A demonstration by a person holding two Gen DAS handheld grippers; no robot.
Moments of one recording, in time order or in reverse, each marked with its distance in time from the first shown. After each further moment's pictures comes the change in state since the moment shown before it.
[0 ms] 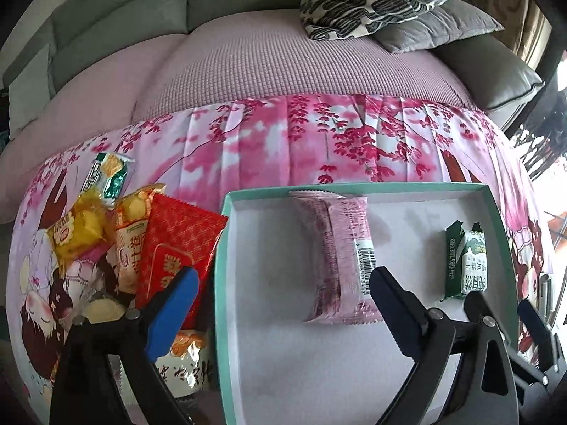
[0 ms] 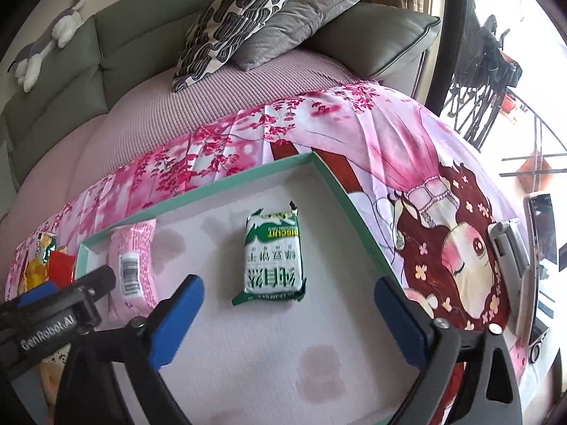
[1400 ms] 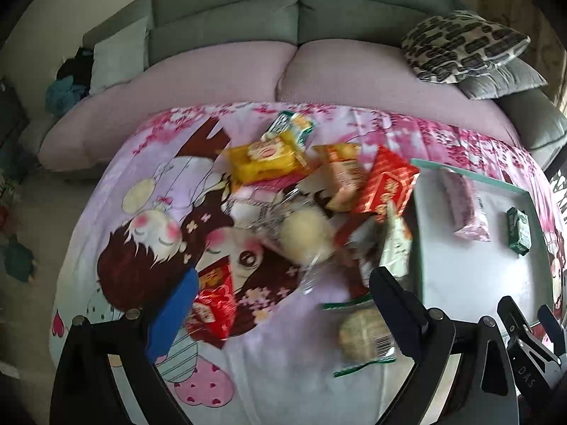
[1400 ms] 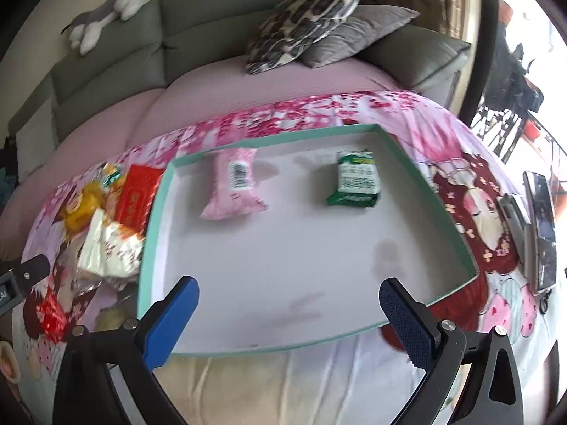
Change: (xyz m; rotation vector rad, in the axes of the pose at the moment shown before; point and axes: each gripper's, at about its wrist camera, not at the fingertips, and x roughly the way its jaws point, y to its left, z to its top) left arm -0.095 0.153 -0.101 -0.195 -0.105 0.183; right arm -0.065 0.060 -0.090 -0.157 -0.033 0.109
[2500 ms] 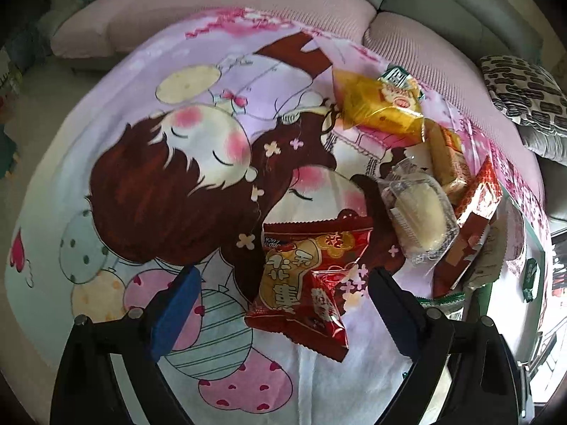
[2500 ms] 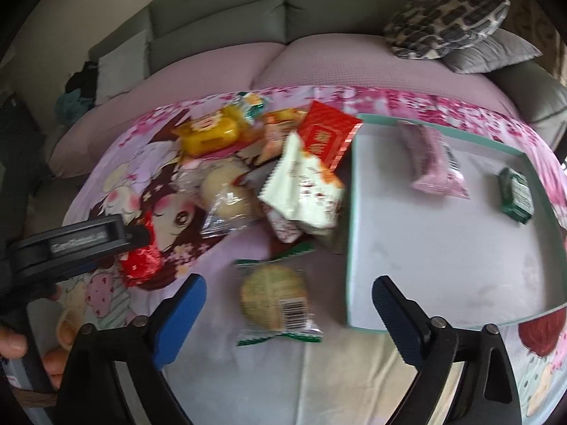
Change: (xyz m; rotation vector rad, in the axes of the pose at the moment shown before) left arm 0.070 0.102 -0.023 -0.313 0.239 -0.084; right arm 0.010 0.141 -0.031 -0.277 0.100 0.274
